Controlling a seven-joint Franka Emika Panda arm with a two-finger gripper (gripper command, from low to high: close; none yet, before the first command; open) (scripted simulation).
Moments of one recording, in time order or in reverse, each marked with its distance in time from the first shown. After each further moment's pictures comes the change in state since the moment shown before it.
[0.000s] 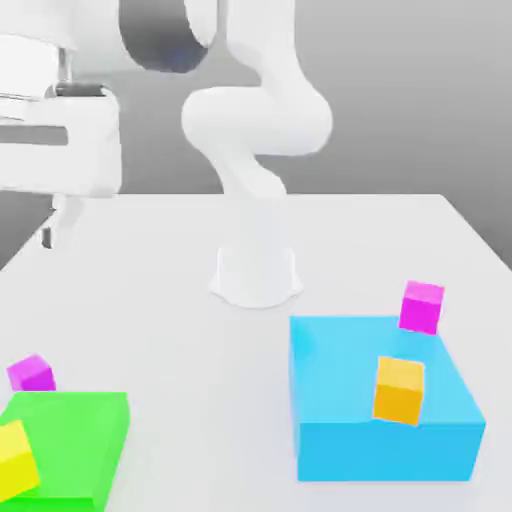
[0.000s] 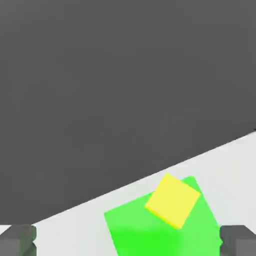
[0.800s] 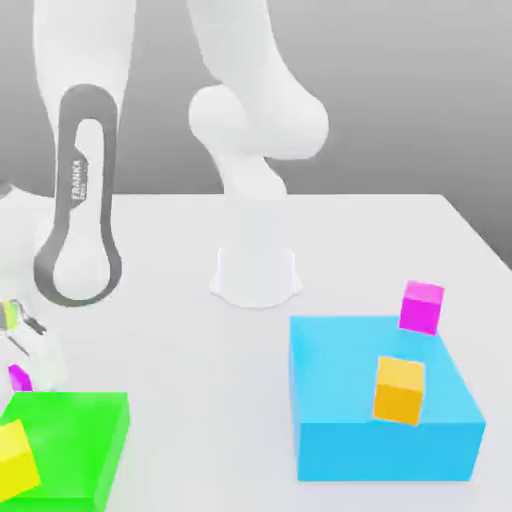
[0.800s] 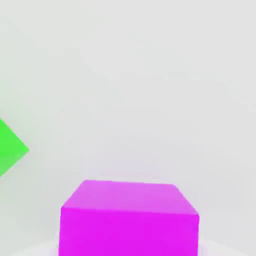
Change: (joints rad) arm -0.316 0.511 0.060 -0.065 0.290 0.264 -0.256
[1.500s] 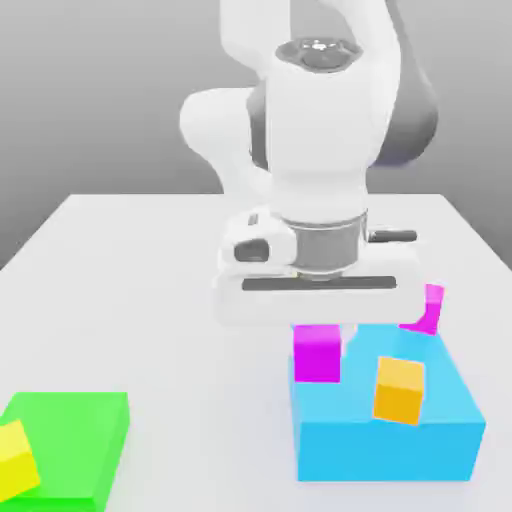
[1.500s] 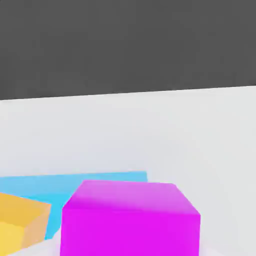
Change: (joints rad) arm 0.734 -0.471 0.350 0.063 -0.291 -0.507 0.555
